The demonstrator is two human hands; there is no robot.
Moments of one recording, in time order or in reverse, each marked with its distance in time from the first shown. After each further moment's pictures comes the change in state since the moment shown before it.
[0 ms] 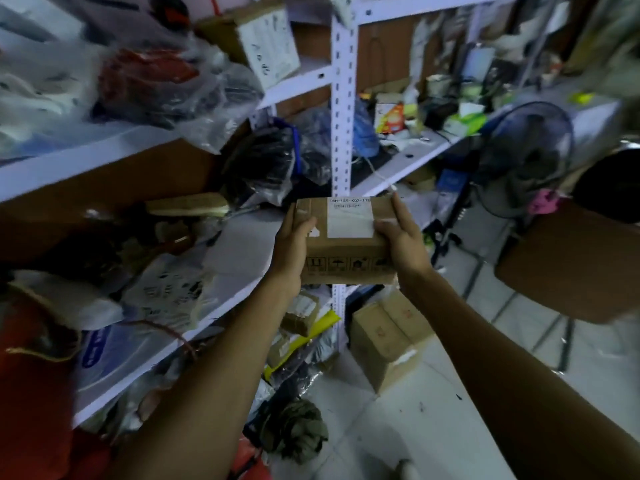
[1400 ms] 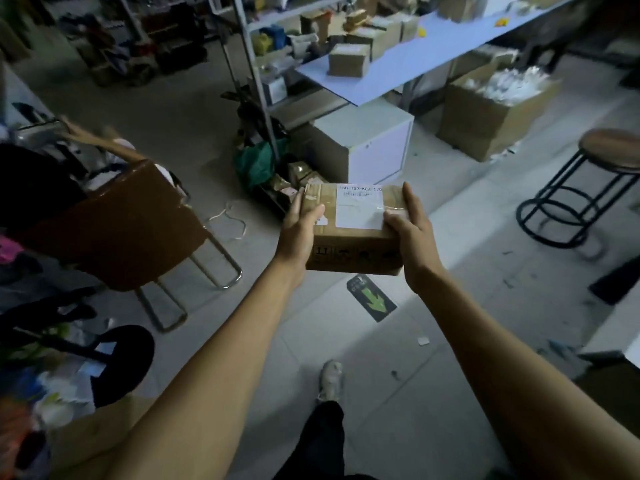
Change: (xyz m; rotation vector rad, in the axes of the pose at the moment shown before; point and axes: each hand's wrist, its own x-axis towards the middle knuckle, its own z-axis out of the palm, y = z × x) left_hand -0.449 -0.227 0.621 0.234 -1.458 -0.241; right_hand -0.471 0.039 -0.611 0.060 1.443 -0.032
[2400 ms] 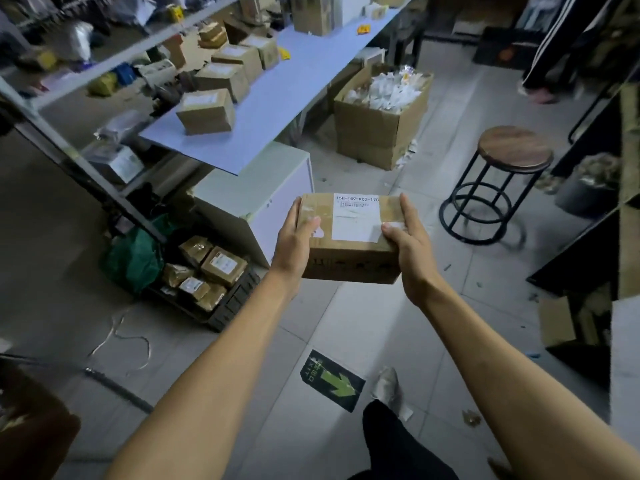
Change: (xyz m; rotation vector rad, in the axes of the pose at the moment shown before) left_hand 0.439 -0.008 0.252 0.107 -0.475 -0.080; right_hand 0.409 0.000 -0.149 0.054 0.336 0.073
